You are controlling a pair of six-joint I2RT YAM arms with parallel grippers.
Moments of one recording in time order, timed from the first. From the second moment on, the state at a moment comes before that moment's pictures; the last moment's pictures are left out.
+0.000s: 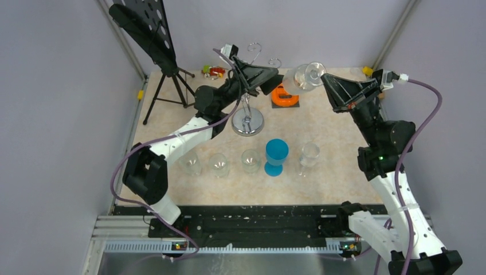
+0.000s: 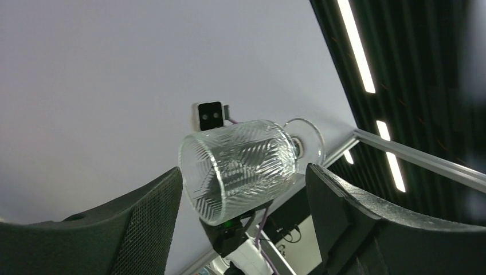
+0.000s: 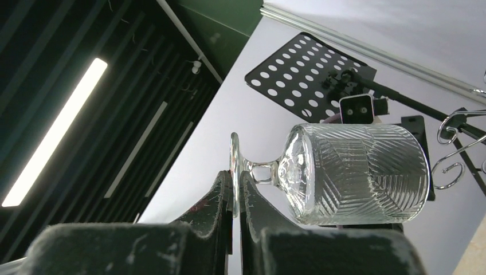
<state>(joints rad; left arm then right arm) -0.60 1.62 1.26 1.06 0.54 -1.60 0.23 0.82 0.92 0.56 -0.37 1.66</state>
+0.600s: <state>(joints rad) -0.64 1.72 1.35 1.35 0.58 -1.96 0.23 0.84 0.87 0.70 -0.38 1.77</state>
